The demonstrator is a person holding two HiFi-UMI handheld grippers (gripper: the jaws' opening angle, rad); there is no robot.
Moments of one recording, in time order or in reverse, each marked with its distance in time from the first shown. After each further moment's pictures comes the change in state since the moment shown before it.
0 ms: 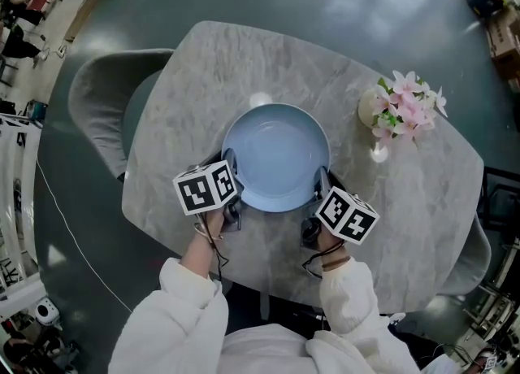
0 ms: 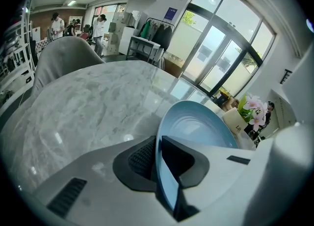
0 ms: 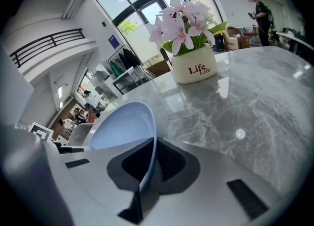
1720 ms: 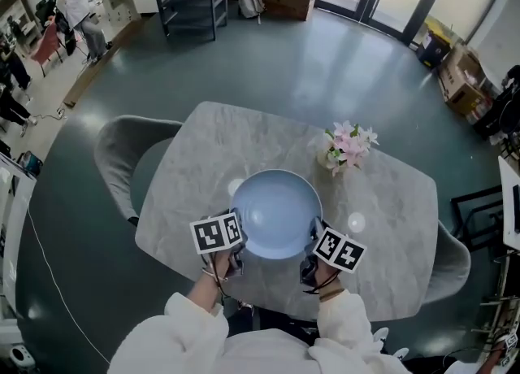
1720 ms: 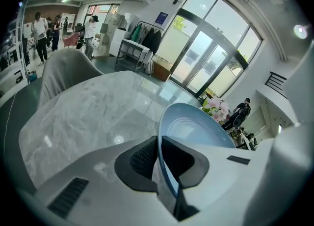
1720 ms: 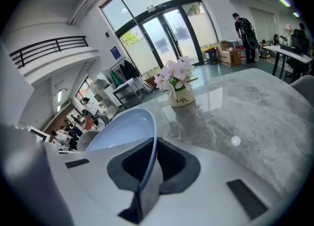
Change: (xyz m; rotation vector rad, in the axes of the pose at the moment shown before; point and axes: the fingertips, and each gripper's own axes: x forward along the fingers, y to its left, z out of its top) left arm -0.112 -0.060 -0.026 0.043 -0.011 -0.124; right arm -0.141 0.010 0.009 -0.014 -0.129 -0.060
